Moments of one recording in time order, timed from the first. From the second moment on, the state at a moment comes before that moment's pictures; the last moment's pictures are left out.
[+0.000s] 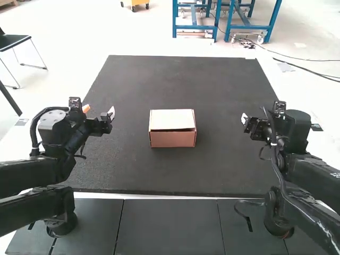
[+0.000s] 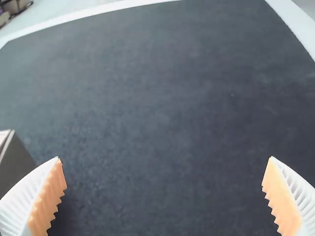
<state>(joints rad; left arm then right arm) -0.05 0.86 0.06 0.76 0.13 -0.09 -0.04 0.79 0.12 0.40 -0.19 0.11</state>
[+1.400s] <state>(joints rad) -0.05 0.01 0.01 0.01 0.15 -0.03 -0.15 0.01 0.00 -0.08 -0.19 0.18</state>
